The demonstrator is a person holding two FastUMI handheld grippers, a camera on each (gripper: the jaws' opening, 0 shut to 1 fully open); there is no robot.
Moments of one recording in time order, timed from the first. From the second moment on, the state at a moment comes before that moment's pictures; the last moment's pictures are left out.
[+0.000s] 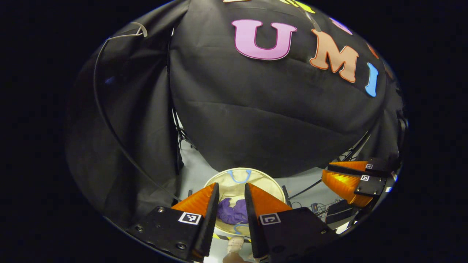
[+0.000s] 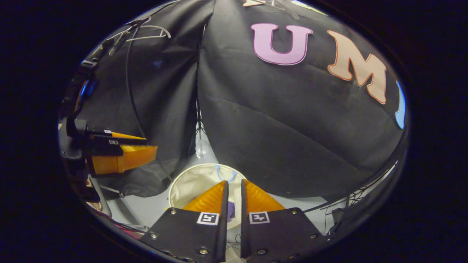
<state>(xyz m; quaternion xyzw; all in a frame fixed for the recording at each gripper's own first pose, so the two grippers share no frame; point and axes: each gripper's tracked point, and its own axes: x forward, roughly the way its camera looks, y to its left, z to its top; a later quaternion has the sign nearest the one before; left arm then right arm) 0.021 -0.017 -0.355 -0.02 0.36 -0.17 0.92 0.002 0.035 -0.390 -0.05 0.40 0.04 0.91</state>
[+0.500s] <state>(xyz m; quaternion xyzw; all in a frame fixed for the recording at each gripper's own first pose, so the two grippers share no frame) 0.040 -0.049 -0.245 -0.03 0.25 -0.19 0.95 0.036 -0.002 -0.283 -0.04 0.29 -0.01 0.96</state>
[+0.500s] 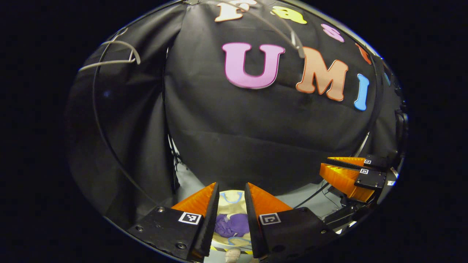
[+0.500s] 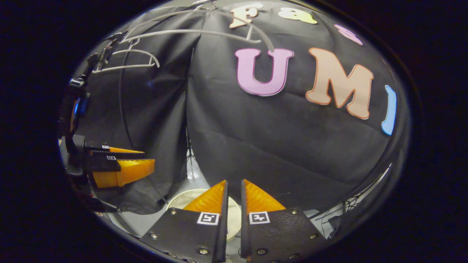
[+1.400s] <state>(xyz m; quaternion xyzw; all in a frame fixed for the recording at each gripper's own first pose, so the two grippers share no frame) -0.014 -0.221 0.006 -0.07 0.04 -0.29 0.95 -0.015 -0.156 0.004 -0.06 0.03 -0.10 0.99</state>
